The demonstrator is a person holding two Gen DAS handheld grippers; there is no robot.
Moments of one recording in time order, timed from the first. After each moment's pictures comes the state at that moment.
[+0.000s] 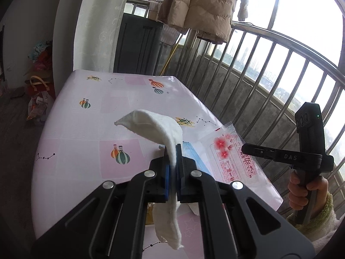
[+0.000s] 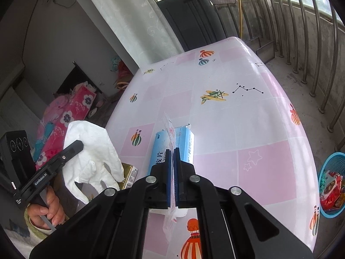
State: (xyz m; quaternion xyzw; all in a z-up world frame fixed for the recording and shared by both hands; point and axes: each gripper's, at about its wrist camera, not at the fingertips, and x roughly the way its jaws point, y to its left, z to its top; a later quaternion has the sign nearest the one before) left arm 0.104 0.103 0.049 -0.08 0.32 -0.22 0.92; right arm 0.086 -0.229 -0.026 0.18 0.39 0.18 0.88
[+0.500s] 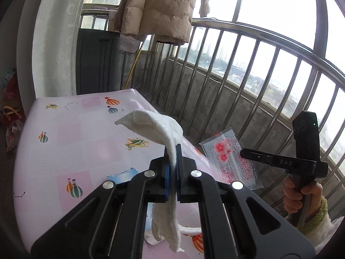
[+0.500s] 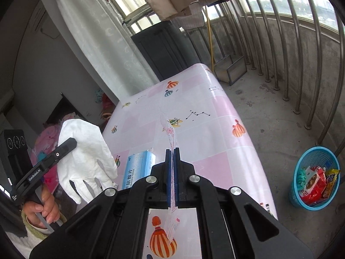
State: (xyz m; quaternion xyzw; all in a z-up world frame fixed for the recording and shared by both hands) left arm 0.117 -0.003 0.092 -0.03 0.29 -0.32 0.90; right arm 0.039 -0.338 -0.005 0.23 0.33 0.09 0.91
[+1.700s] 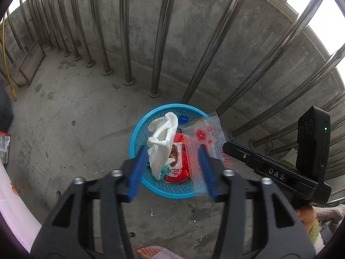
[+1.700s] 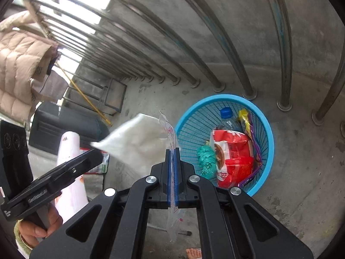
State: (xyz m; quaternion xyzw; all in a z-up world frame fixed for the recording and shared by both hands) left arm 0.172 -0.541 -0.152 0.22 0.50 -0.48 0.68; right arm -0.017 -0.678 -0.302 0.52 0.32 -0.21 0.77
